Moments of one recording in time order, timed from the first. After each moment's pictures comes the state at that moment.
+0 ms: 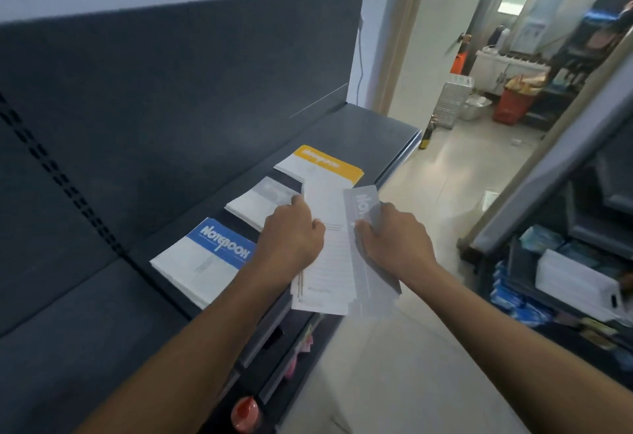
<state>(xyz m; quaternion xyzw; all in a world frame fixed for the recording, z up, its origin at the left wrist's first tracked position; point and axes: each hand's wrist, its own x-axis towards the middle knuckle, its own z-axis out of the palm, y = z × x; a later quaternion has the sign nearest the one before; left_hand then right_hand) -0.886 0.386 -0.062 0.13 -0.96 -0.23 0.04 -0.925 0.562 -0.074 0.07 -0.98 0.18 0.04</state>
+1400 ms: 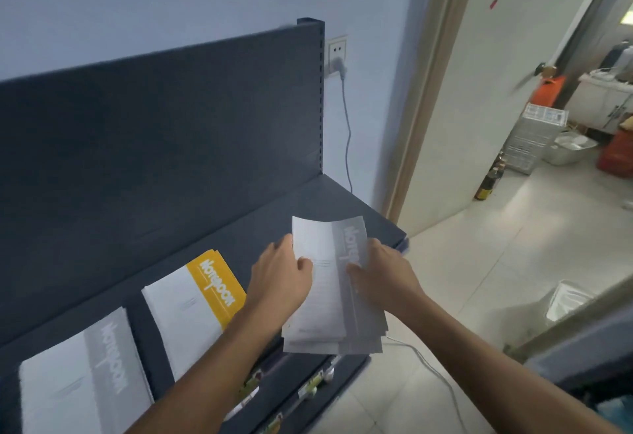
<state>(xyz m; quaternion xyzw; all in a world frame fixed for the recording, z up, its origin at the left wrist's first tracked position) -1.293 0.539 -0.086 0.29 -0.92 -0.25 0.07 -1.388 0.691 -0.096 0.20 -0.95 0.24 -0.09</state>
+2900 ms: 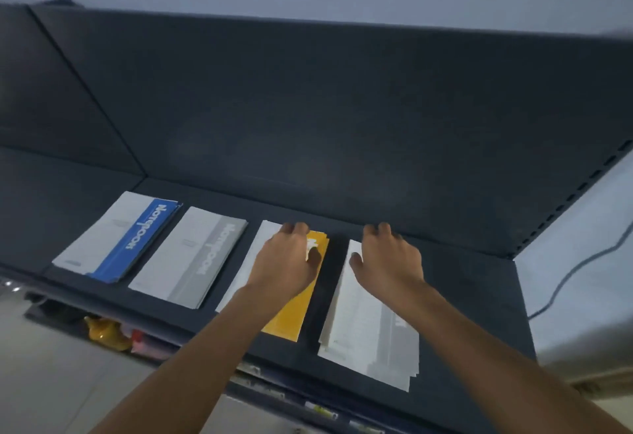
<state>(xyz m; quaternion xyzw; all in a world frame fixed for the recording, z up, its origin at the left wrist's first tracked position) -1.285 0.458 -0.115 0.62 -0.77 -0.11 0.15 -1.464 0.486 -0.099 0.69 -0.72 0.07 -0.05</state>
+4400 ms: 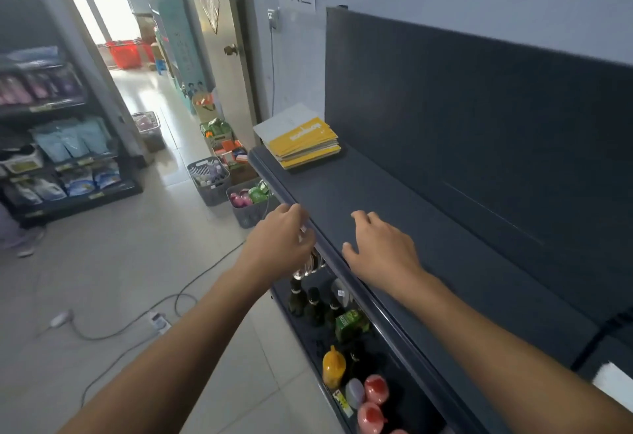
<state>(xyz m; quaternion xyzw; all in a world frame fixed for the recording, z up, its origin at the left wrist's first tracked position) -0.445 0.384 -0.058 0.82 -0.53 -0.04 0.21 -0.606 0.283 -0.062 0.92 -0.37 0.10 -0.07</state>
